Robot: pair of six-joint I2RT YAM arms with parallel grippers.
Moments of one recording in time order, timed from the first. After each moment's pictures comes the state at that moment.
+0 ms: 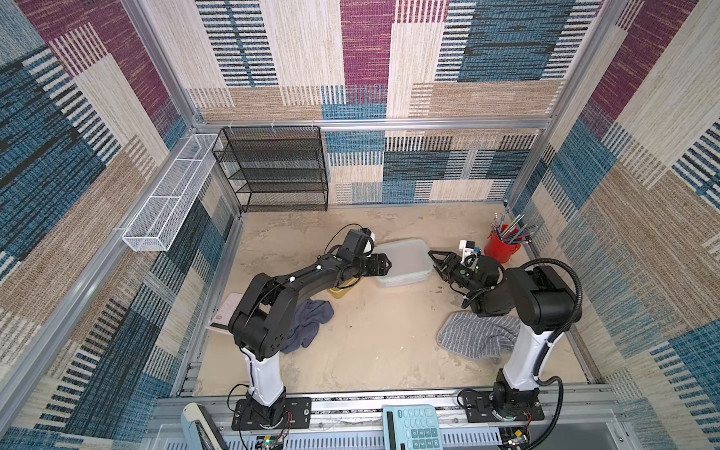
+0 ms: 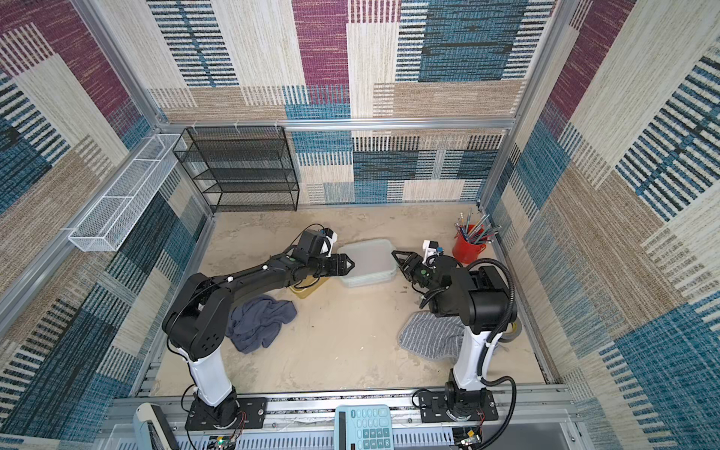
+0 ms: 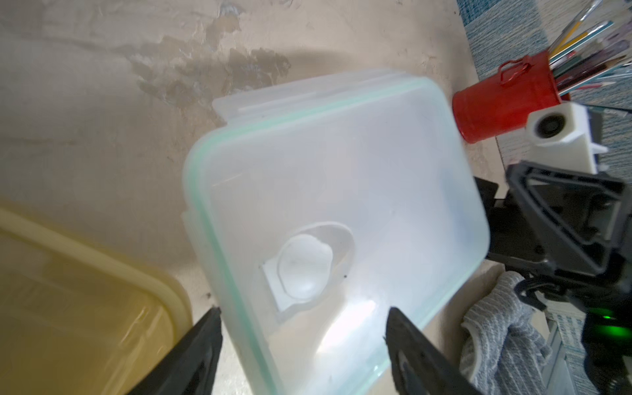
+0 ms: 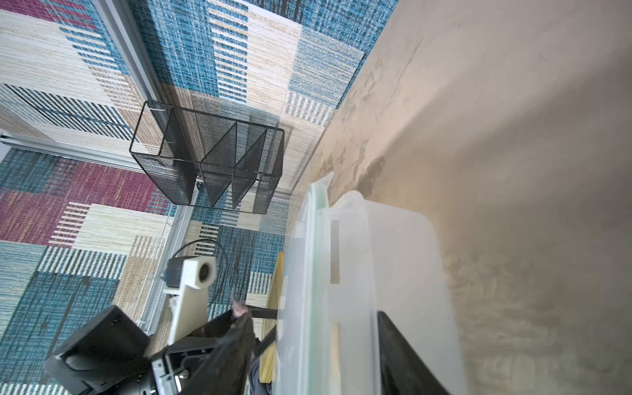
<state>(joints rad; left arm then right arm) -0.58 1.86 1.23 -0.14 0.27 -0.53 0.05 1.90 0.57 1.19 -0.71 1.19</state>
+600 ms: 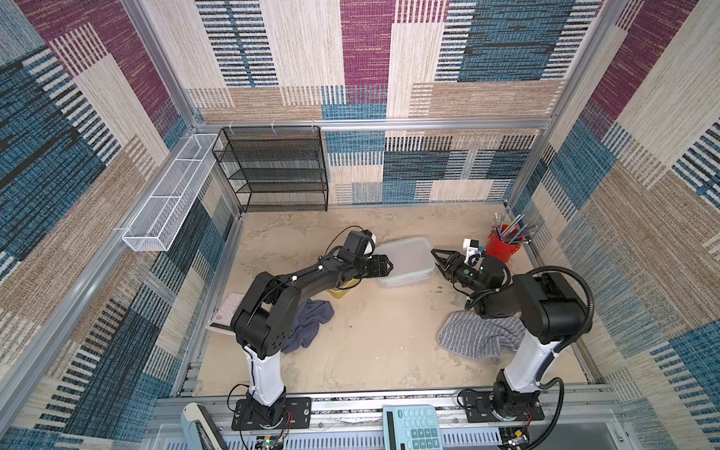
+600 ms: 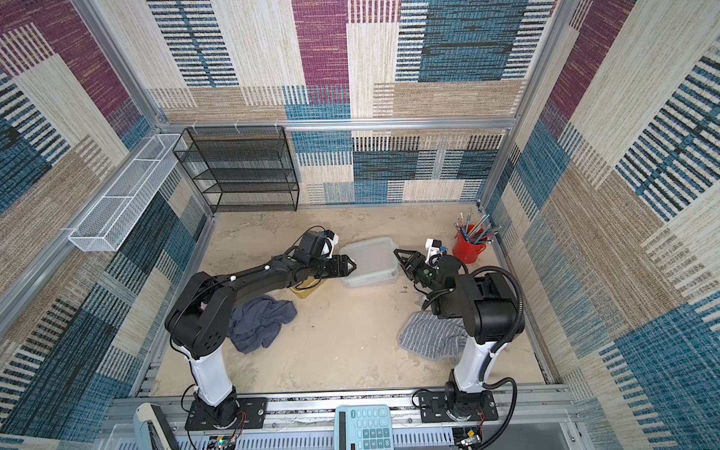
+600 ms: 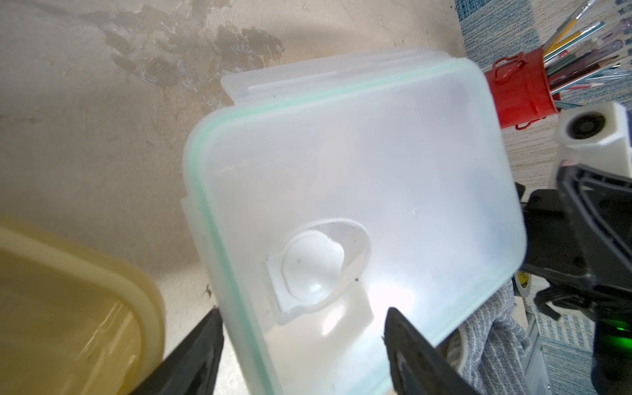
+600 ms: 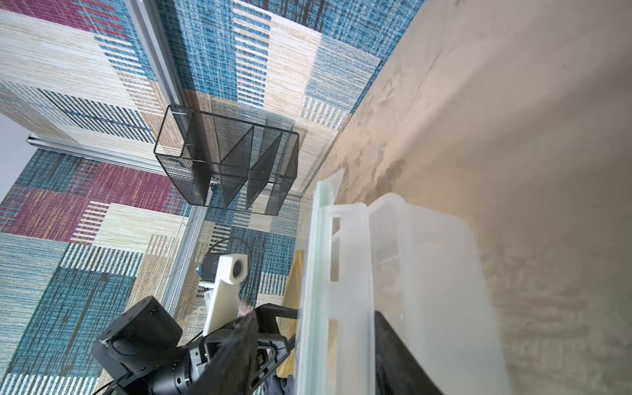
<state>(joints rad) -0.58 1.87 1.23 -0.12 0.30 -0.57 0.04 1.80 0.54 1.18 -0.71 1.20</state>
